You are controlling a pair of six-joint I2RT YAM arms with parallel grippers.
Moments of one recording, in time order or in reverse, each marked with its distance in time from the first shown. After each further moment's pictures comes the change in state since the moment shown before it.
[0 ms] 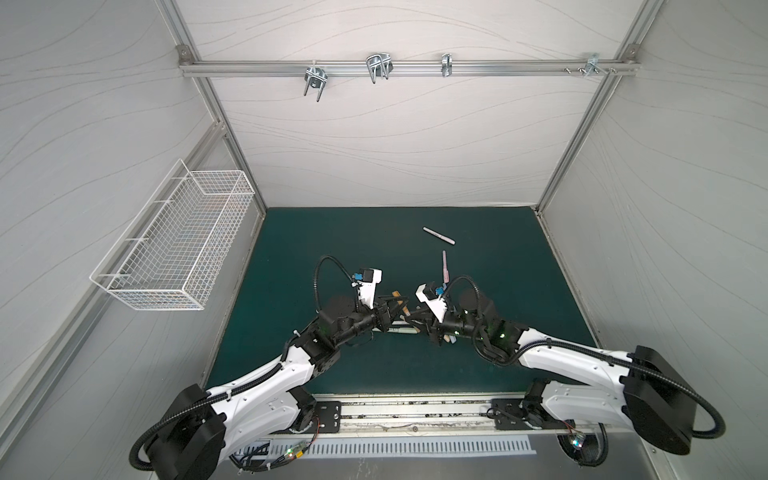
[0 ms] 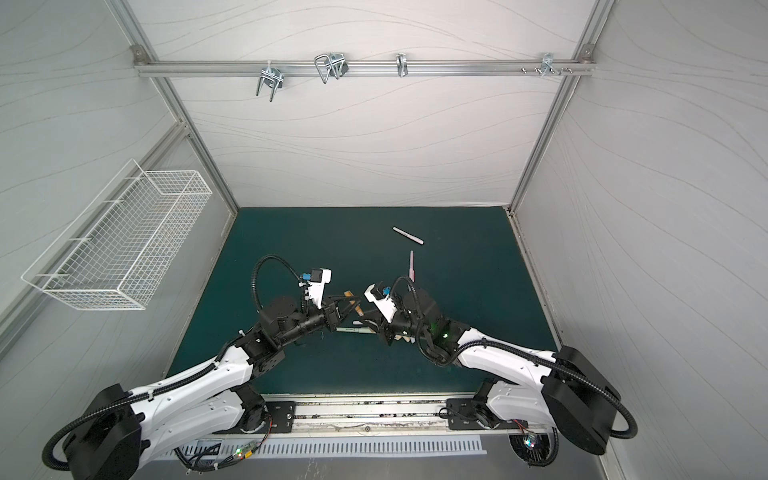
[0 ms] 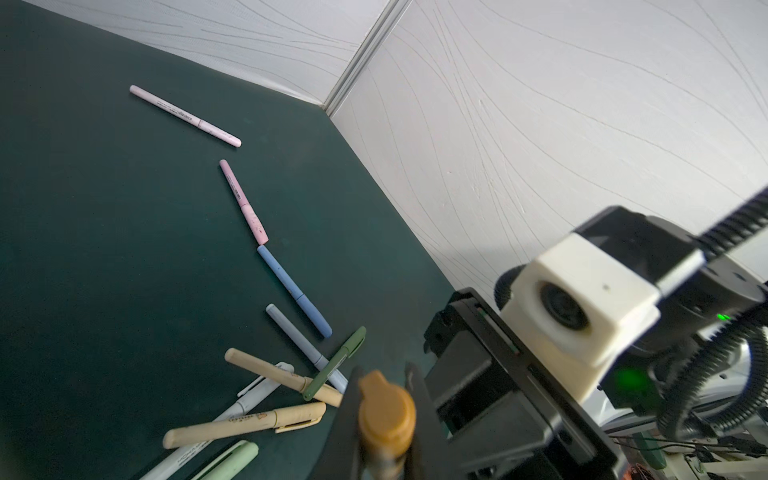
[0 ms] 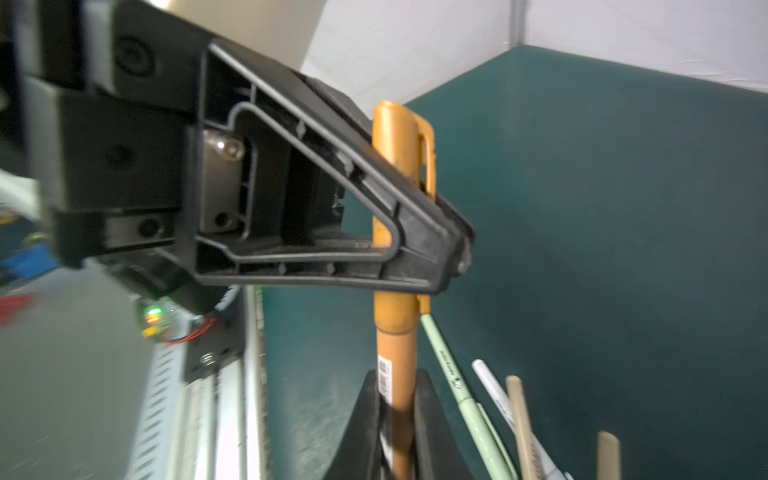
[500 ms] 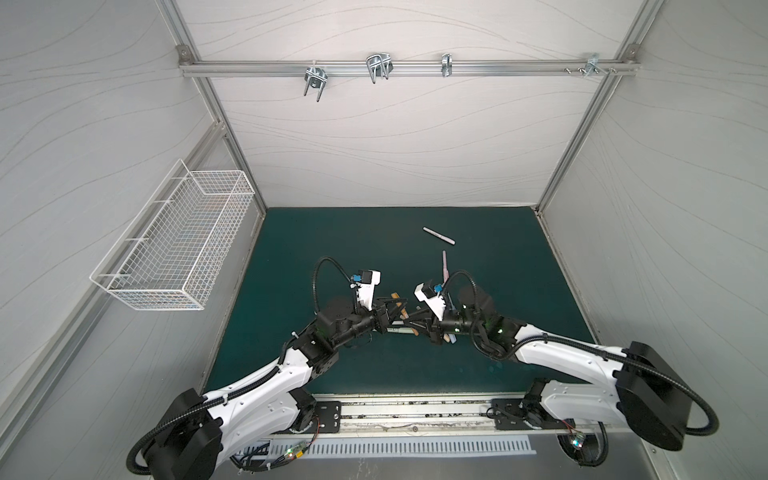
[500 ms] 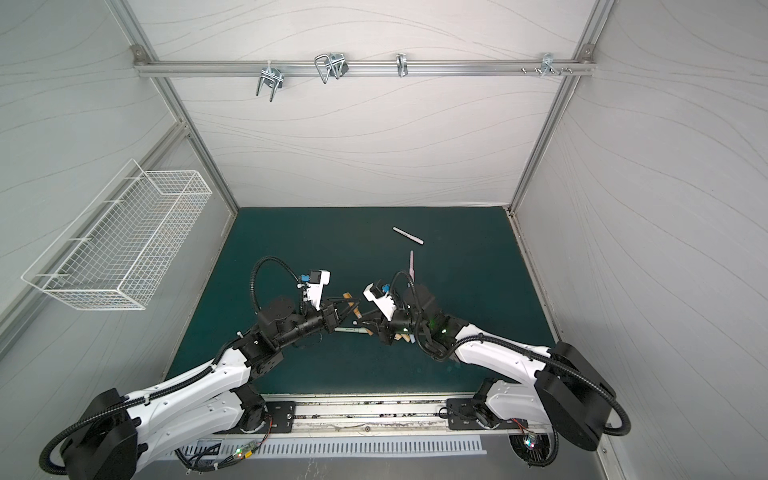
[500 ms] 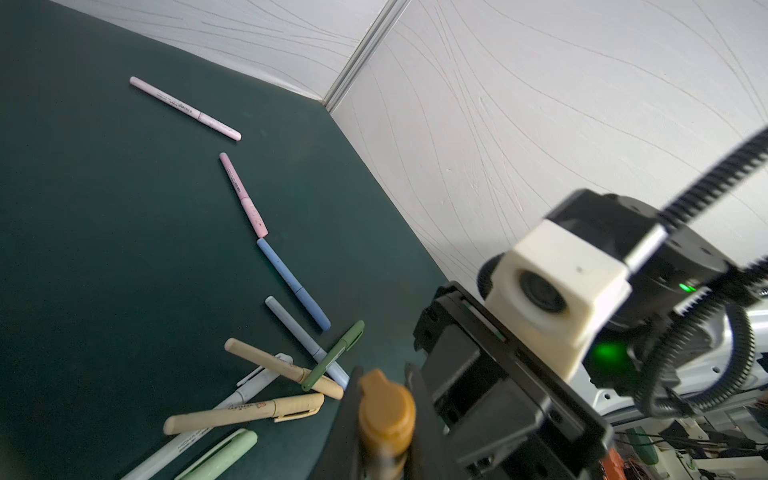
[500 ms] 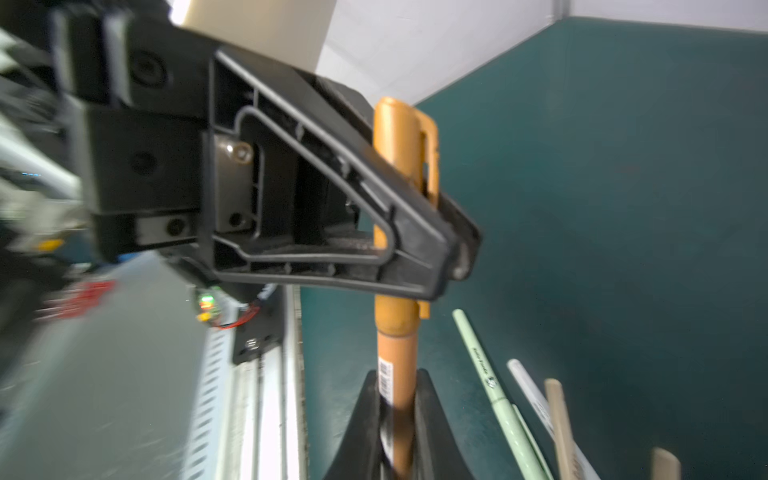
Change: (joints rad) left arm 0.003 -0.017 -0.010 -0.027 0.002 -0.010; right arm 0.064 0.011 0.025 -0.053 0.083 -0.015
